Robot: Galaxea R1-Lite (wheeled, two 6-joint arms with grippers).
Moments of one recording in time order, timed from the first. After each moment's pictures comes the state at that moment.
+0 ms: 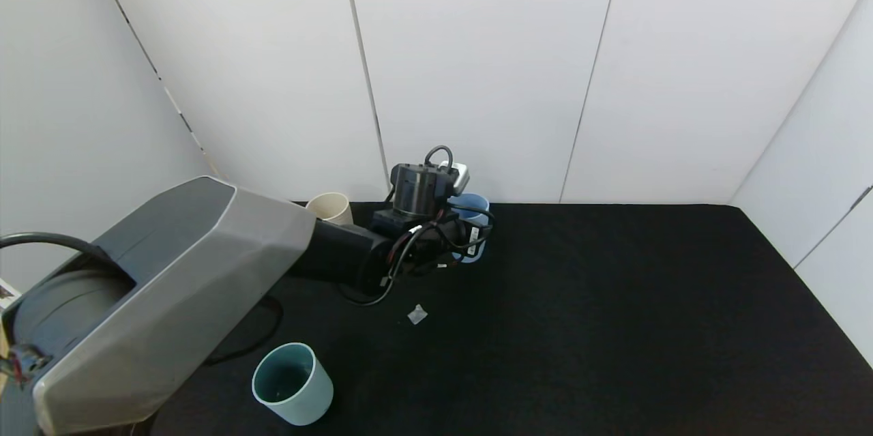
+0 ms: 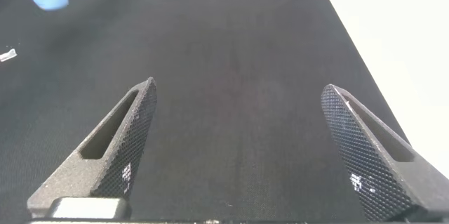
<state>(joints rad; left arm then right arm) -0.55 2.31 -1.53 -0.43 0.07 -0.01 0.00 0.00 0.00 0.00 -0.02 0.04</state>
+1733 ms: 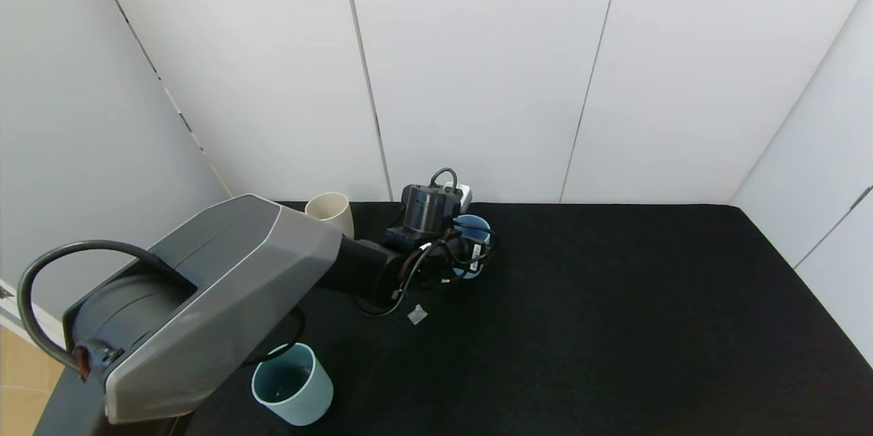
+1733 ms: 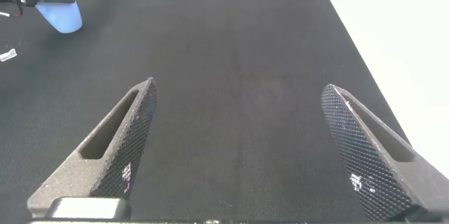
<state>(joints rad) -0.55 2.40 -1.55 -0.43 0.08 -0.03 0.00 0.00 0.00 0.00 -0.02 0.04</state>
